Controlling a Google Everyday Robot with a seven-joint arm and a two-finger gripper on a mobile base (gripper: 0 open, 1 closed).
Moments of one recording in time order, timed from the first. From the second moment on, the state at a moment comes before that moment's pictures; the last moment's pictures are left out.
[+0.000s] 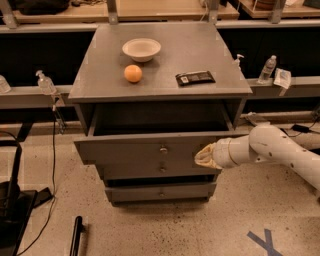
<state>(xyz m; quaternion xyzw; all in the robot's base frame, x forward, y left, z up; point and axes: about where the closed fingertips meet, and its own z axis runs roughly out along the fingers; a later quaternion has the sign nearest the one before) 0.605 -0.163 0.601 -0.66 0.65 0.08 0.37</state>
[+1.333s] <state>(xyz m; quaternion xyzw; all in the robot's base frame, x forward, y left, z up) 0.678 -0.170 0.595 -0.66 0.66 0.06 0.36</state>
